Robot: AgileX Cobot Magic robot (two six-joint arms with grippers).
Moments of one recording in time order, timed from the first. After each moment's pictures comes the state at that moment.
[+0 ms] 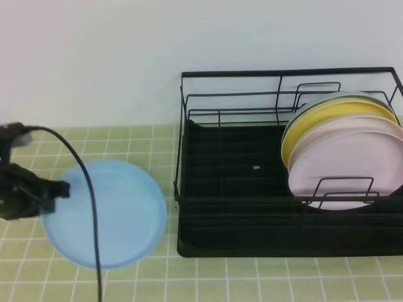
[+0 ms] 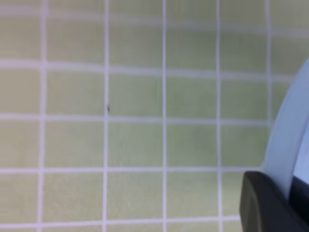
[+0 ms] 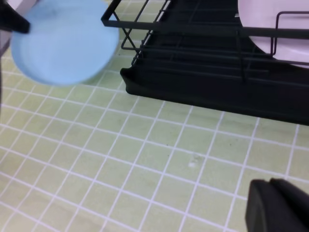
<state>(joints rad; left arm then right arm) 0.03 1.46 -0.93 -0.37 0.58 0.19 0.10 0.28 -0.47 0.56 0.89 -0.26</state>
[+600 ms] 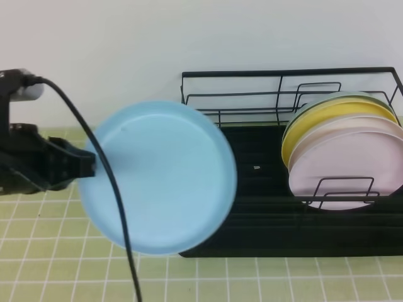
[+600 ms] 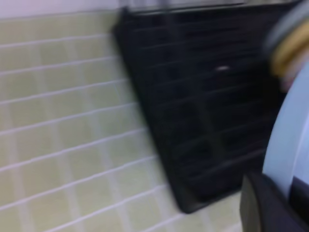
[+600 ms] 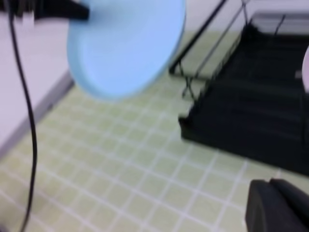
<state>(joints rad) -0.15 1.15 -0.93 -0.63 0.63 0.39 0.10 0.32 -0.48 0.82 0.83 -0.44</state>
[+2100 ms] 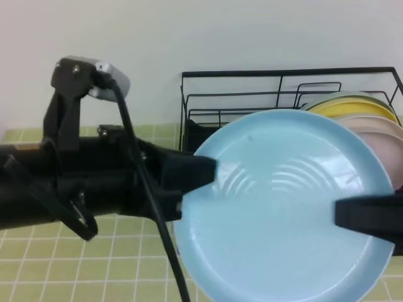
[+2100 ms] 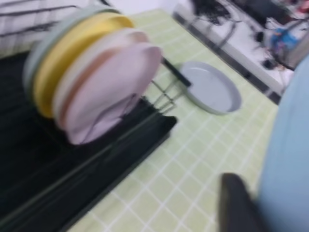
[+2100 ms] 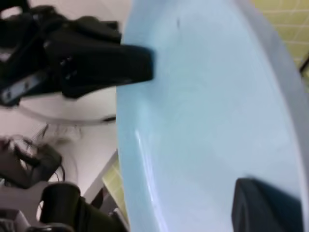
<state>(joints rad) -0.54 1.09 -0.93 -1.07 0.63 0.70 0.10 0.99 -0.67 1.36 1.00 -0.99</state>
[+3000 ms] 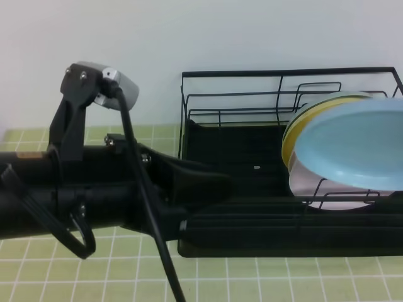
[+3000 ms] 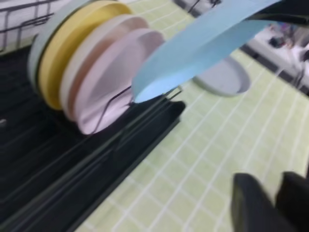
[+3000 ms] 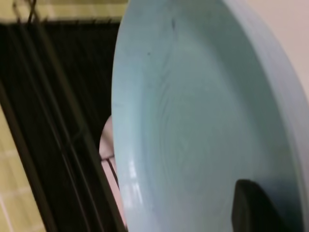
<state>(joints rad) -0.54 1.07 -0.93 -1.08 0.67 0.74 0.10 1.05 -0.97 0.58 0.64 -1.43</state>
